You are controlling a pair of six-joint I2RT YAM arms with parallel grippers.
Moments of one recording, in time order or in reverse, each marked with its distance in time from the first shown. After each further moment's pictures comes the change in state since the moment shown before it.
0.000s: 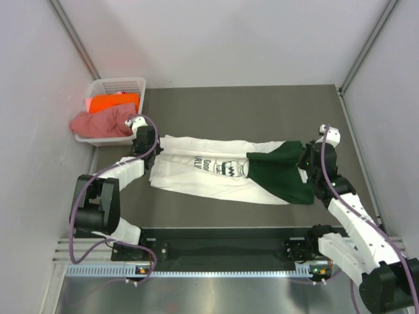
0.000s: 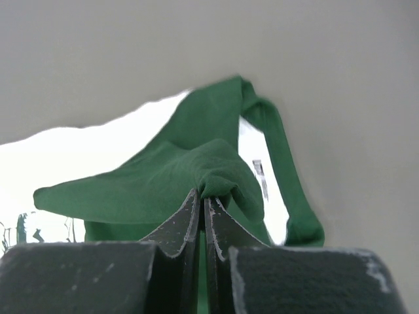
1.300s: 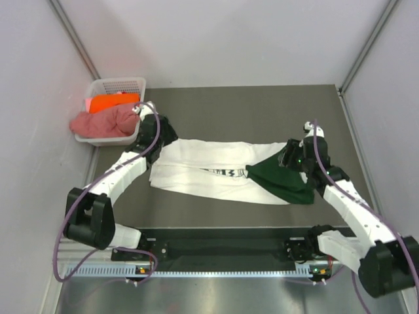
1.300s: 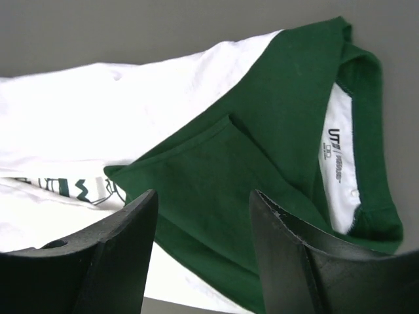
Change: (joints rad) left arm -0.129 -0.134 0.146 -0.193 0.043 -0.122; right arm 0.033 0.071 0.014 -0.080 -0.213 0.053
